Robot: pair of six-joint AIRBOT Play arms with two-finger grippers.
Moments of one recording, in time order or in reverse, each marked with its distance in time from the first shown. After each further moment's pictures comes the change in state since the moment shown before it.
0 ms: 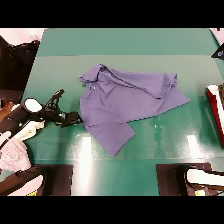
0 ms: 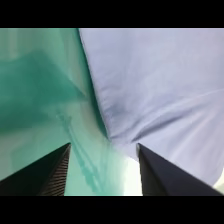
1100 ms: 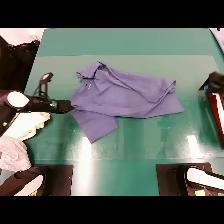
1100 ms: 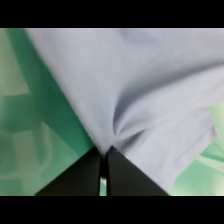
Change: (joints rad) left arm 0.056 0.128 0.158 0.155 -0.016 0.008; right arm -0.138 0.100 -0.598 0.068 -0.085 -0.076
